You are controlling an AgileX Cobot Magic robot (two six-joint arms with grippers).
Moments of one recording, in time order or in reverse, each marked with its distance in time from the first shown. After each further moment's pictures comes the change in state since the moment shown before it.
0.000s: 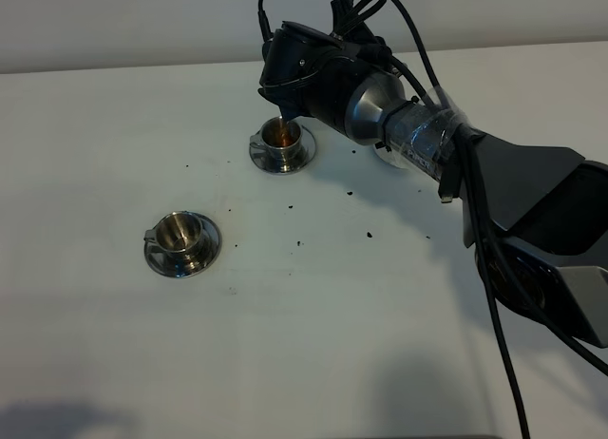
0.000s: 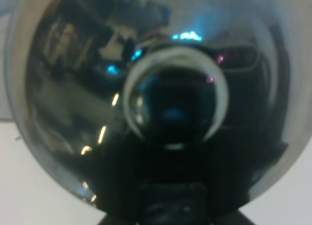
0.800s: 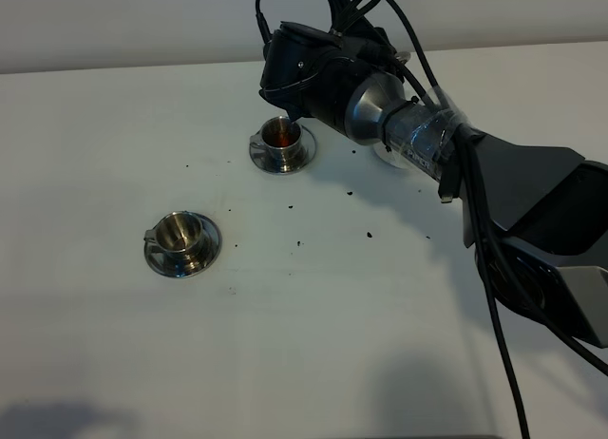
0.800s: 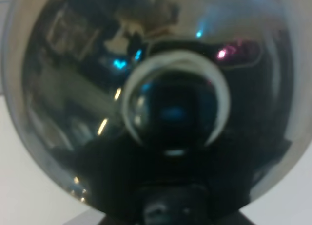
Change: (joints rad) left arm 0.000 0.000 0.000 0.000 0.000 0.000; right arm 0.000 0.000 0.000 -0.060 0.000 -0.056
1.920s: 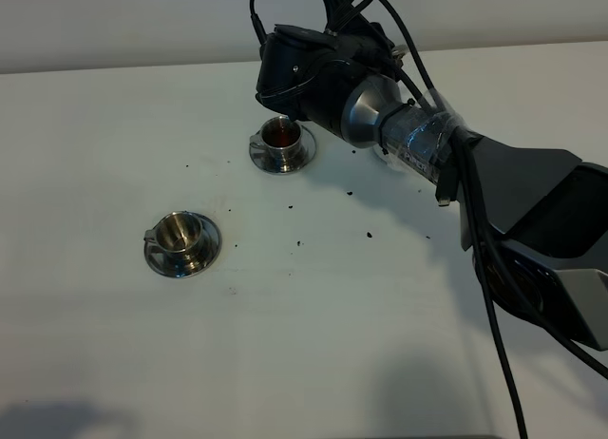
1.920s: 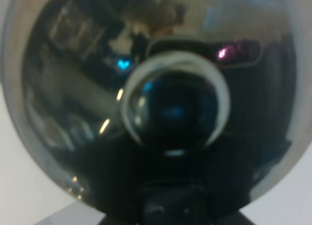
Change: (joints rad) left arm 0.000 0.000 0.000 0.000 0.000 -0.001; right arm 0.010 0.000 0.000 -0.039 -0.001 -0.012
